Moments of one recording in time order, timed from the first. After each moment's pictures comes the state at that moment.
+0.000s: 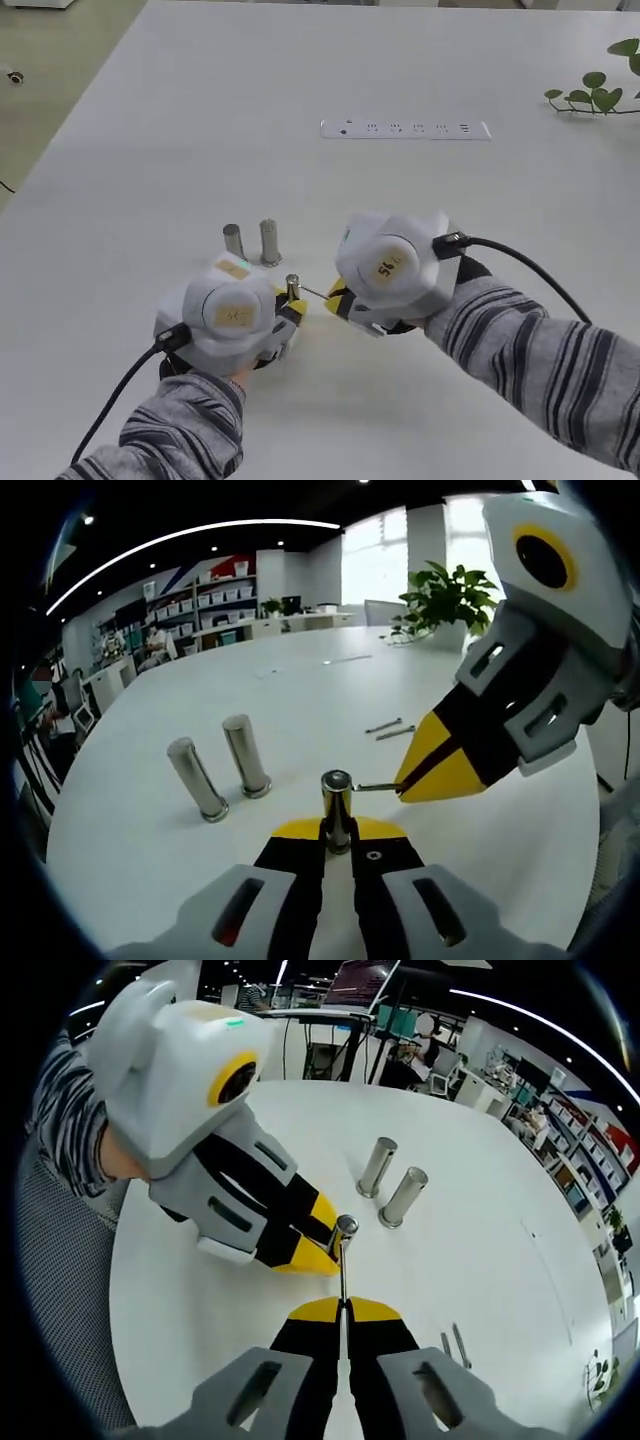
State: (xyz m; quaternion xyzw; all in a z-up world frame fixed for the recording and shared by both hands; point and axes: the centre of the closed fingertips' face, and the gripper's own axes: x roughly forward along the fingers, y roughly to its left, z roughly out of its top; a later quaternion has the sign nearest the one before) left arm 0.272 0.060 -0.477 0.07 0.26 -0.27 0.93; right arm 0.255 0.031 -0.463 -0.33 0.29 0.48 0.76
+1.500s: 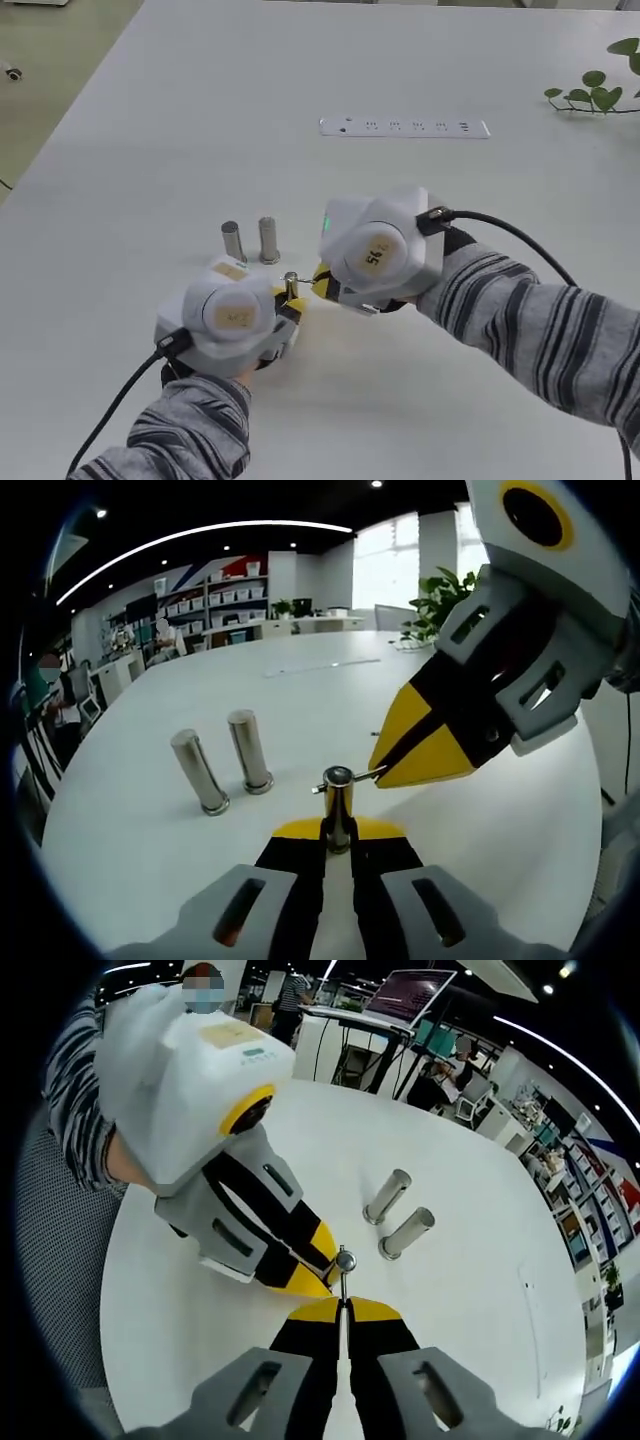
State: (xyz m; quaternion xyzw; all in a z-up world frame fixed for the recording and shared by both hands) left arm 0.272 0.060 -0.478 0.05 0.25 -0.25 0.93; right arm 0.266 0.049 -0.451 -0.40 0.25 0.52 0.71
